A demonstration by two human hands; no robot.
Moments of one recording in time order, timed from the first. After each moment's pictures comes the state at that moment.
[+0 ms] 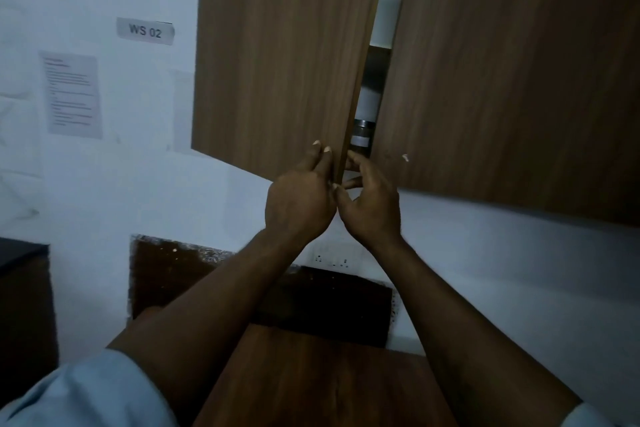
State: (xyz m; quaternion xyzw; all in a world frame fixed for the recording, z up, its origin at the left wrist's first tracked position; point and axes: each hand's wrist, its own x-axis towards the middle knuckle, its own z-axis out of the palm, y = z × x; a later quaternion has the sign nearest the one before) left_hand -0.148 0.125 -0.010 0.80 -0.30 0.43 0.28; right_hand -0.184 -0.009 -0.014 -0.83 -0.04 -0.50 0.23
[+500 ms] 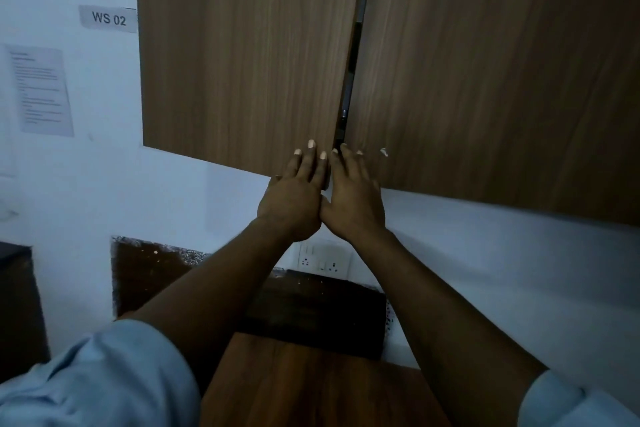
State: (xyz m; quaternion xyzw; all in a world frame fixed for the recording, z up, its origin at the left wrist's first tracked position) left_hand -0.071 0.013 -0.018 0.90 -0.31 0.30 0.09; right_hand -0.115 -0.111 -0.012 -0.92 0.04 -0.38 0.04
